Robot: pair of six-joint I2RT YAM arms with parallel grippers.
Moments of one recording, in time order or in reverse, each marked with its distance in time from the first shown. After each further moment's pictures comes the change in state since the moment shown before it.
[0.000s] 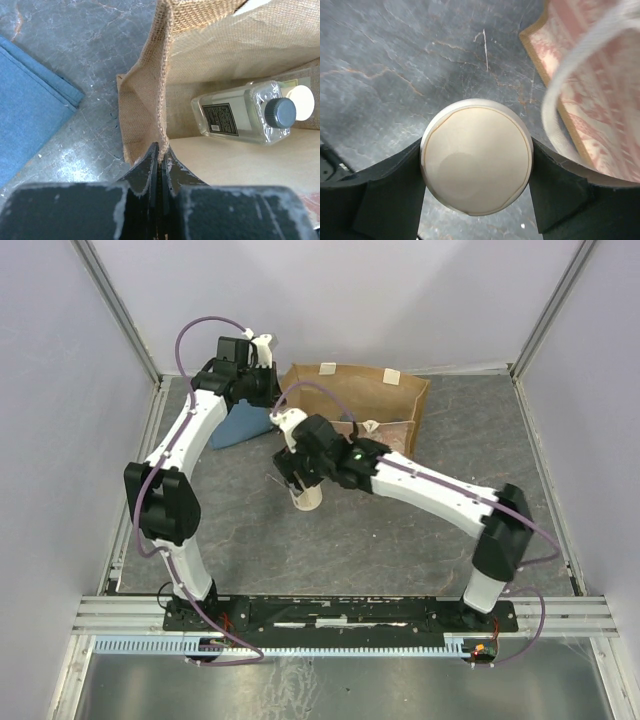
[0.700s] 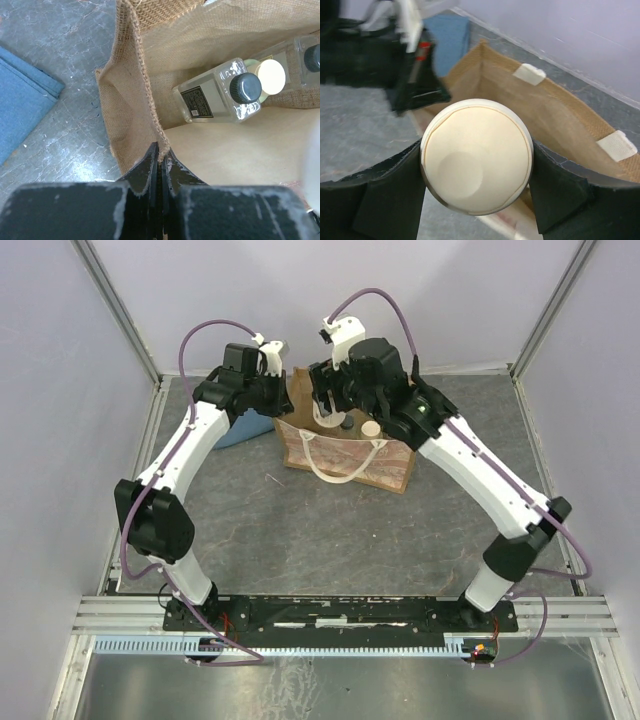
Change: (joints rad) left arm -0.092 -0.149 -0.121 0.008 -0.045 -0.001; right arm -0.161 -0.141 0.412 -0.169 0.119 -0.069
